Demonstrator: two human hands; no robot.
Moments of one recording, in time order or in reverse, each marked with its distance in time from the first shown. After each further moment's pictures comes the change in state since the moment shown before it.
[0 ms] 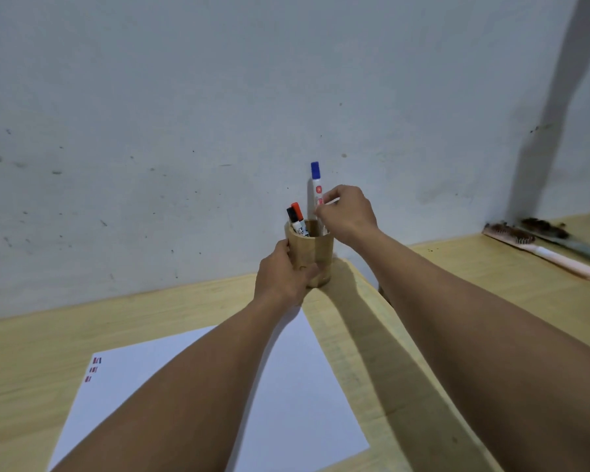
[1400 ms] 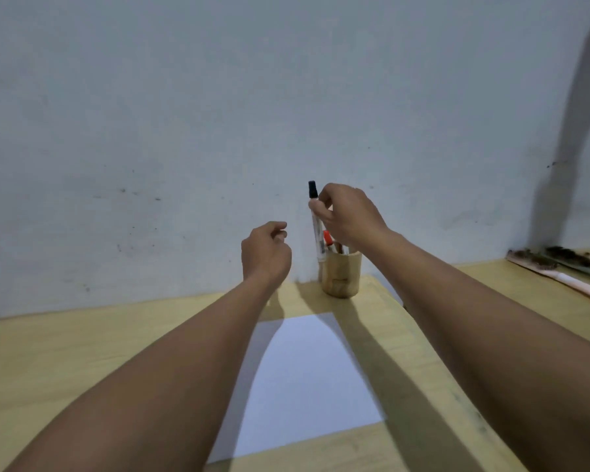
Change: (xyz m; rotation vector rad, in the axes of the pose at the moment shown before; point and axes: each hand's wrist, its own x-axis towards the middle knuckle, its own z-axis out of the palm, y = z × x) left_hand -0.034 0.046 -0.108 -0.016 0.349 0.014; right_hand -0.063 -0.096 -0.024 -0.353 -0.091 -0.454
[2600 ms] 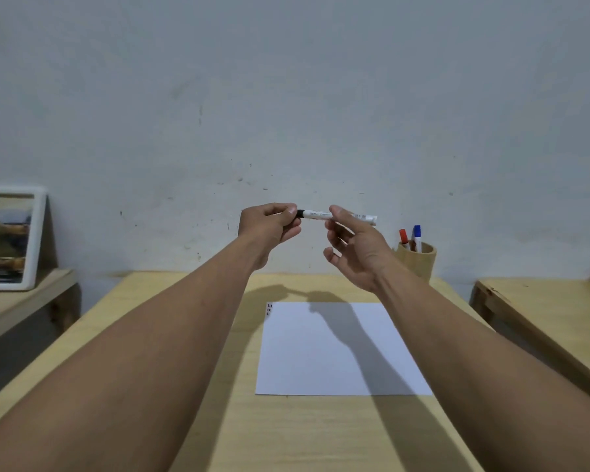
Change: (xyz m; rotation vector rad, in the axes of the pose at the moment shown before) left_hand -0.013 -0.010 -0.174 -0.642 -0.030 -0.253; right_hand -0.074 -0.124 0.053 1.608 -0.323 0.569
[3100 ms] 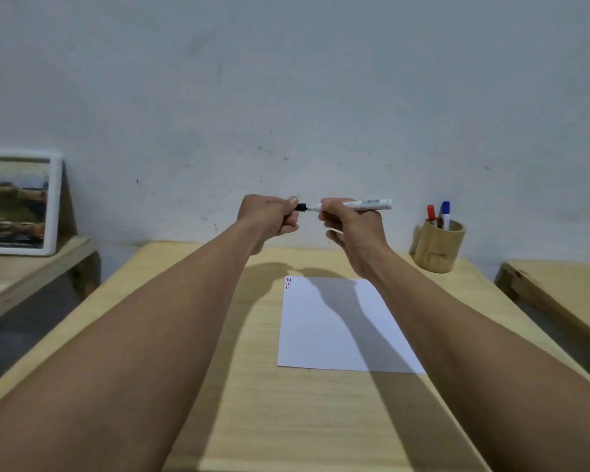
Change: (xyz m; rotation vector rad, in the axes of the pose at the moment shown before) left_hand 0.007 -0.018 -0.044 0.218 0.030 -0.067; right_hand 0.014 0.045 0.026 -0.309 0.102 -0.185
